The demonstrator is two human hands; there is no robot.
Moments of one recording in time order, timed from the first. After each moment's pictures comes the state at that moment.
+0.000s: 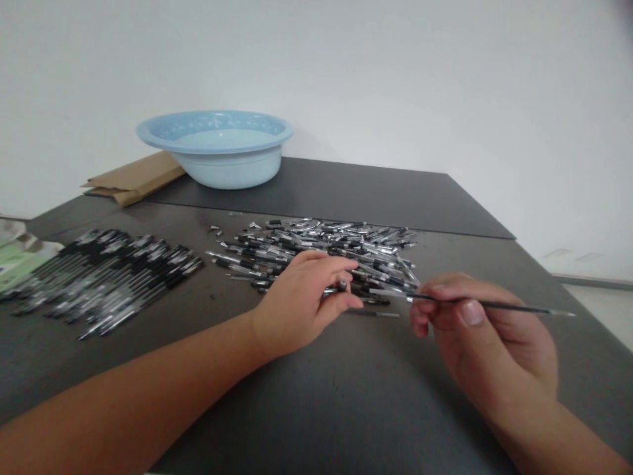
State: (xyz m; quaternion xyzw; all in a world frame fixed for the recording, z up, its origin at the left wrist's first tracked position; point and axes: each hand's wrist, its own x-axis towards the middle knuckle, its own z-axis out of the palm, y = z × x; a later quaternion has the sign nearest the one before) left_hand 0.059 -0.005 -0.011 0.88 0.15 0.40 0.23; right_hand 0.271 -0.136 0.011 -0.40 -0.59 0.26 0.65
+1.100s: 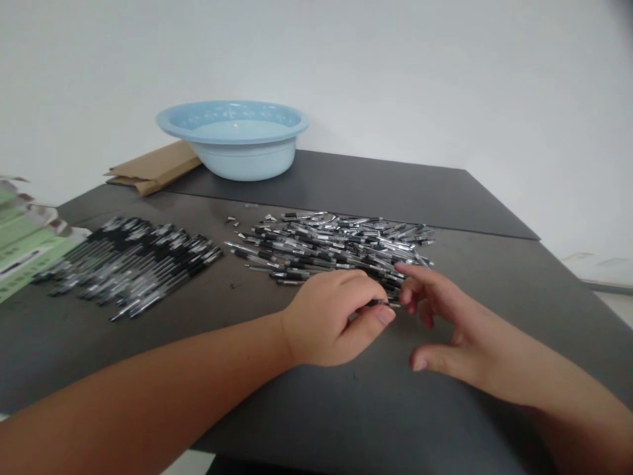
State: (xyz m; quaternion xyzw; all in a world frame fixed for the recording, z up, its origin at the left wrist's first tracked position) left_hand 0.058 -0.025 -0.010 0.89 0.12 0.37 0.24; right_hand 0.304 -0.125 0.007 -0.52 -0.75 0.31 0.28
